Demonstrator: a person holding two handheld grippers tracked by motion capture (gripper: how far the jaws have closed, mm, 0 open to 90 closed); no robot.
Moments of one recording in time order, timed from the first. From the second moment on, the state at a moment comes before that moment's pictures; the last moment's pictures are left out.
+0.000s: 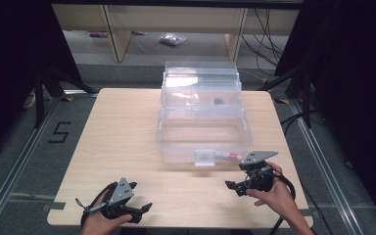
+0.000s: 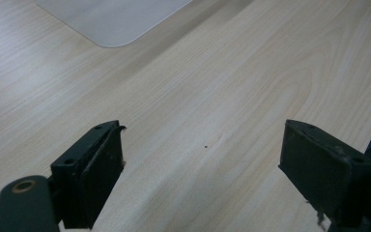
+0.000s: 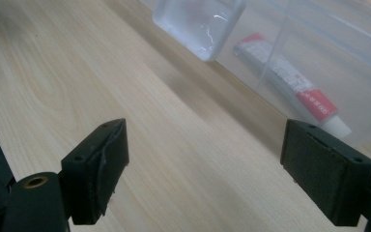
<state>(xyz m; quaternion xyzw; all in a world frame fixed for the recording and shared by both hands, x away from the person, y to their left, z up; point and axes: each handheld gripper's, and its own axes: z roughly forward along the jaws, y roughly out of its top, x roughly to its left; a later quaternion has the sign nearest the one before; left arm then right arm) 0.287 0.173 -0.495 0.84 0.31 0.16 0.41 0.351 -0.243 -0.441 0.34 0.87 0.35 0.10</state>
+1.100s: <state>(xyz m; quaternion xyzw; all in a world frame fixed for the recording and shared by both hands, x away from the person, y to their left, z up) 0.286 0.172 -0.495 0.84 0.31 0.16 0.41 0.328 -0.255 -0.468 0.37 0.85 0.36 0.09</state>
